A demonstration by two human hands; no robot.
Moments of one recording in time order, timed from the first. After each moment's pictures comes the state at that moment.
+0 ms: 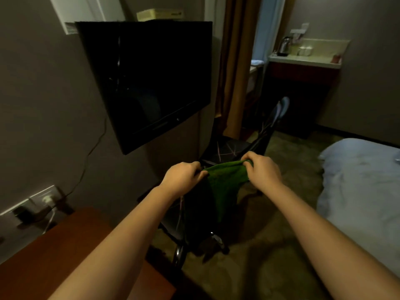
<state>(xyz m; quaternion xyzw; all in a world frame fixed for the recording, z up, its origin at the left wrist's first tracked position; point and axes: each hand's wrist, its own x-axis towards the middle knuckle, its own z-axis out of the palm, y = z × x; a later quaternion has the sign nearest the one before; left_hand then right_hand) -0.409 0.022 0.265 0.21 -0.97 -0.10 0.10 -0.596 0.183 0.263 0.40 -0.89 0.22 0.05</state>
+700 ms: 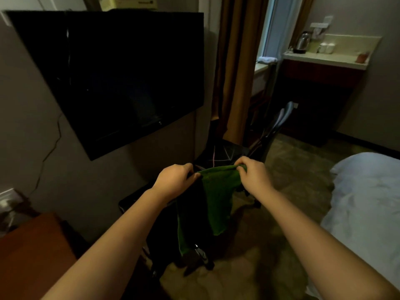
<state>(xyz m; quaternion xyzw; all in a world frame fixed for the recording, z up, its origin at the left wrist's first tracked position) -0.590 0.020 0.242 0.28 -0.95 -0.10 0.09 -0.795 0.163 0.230 0.45 -0.84 0.30 -0.04</state>
